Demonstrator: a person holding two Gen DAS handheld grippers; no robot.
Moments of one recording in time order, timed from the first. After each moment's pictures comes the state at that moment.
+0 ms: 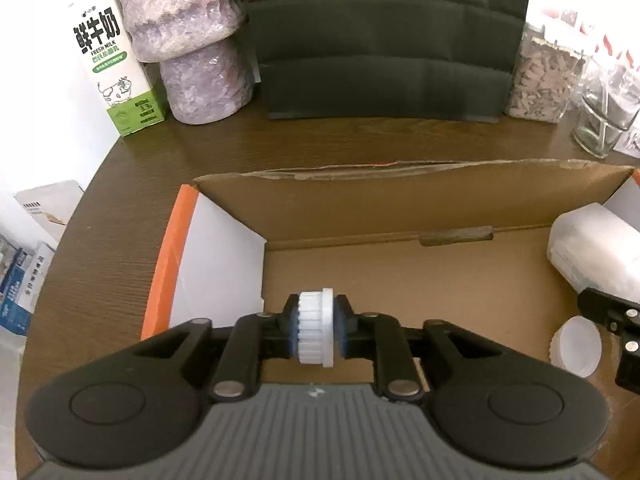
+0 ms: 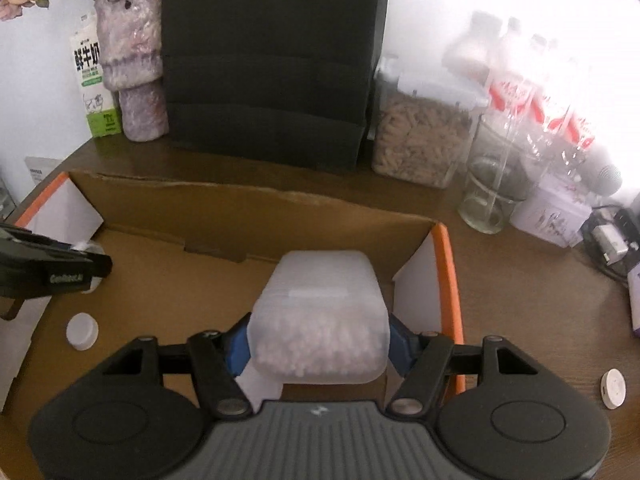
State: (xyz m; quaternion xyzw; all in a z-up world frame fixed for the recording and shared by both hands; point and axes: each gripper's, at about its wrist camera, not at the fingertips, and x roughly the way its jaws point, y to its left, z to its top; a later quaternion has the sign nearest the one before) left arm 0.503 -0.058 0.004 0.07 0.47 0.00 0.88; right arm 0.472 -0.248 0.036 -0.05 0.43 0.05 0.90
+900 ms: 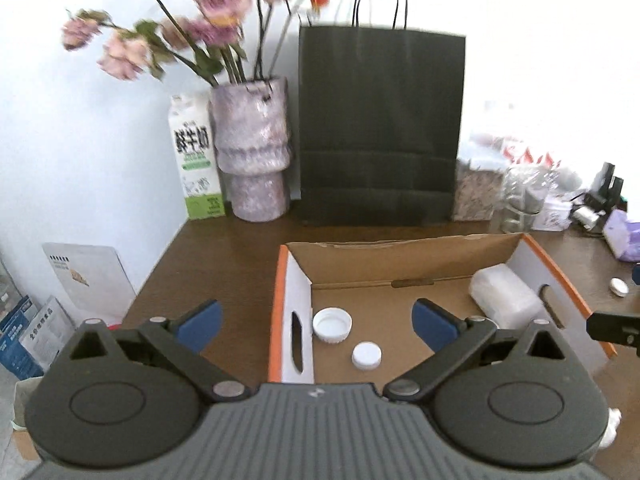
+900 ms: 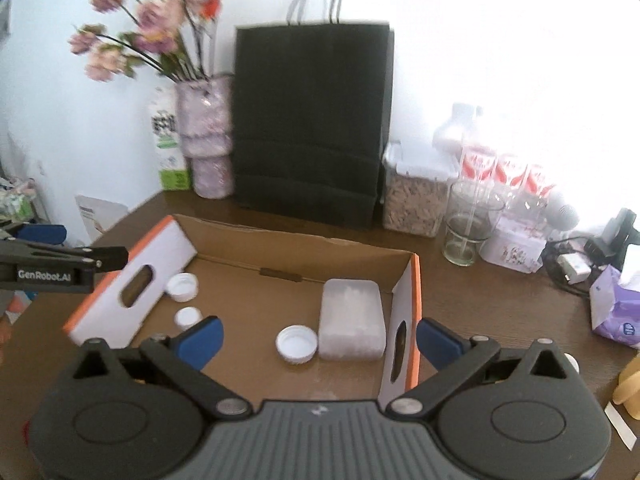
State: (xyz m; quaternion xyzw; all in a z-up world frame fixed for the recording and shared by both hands) left arm 0.328 -0.011 0.105 0.03 0.28 -0.03 0.96; right arm 0.315 -0.258 0.127 -0.03 0.31 0.10 0.94
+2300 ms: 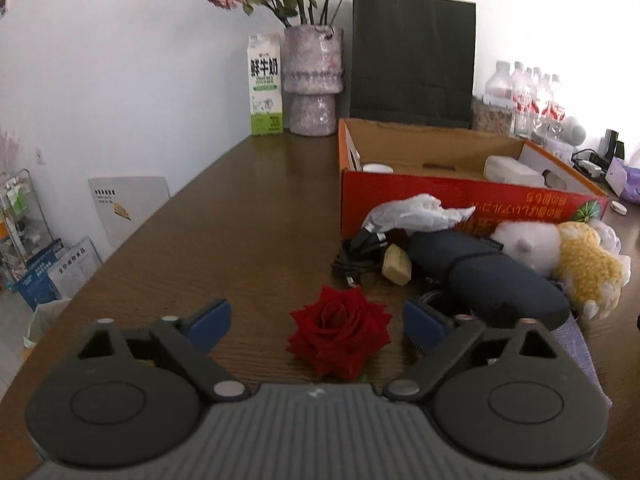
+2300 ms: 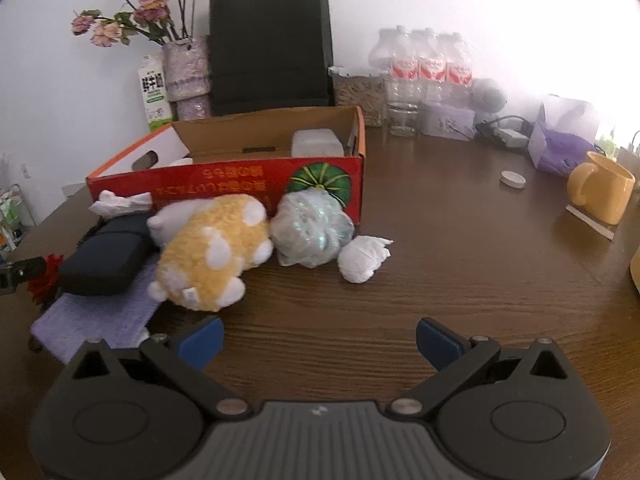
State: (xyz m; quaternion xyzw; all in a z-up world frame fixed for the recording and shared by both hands) left arm 0.165 0.032 -0.003 0.00 0.29 0.02 0.96; right arm 0.149 -0.288 0.011 0.02 0.34 0.03 0.94
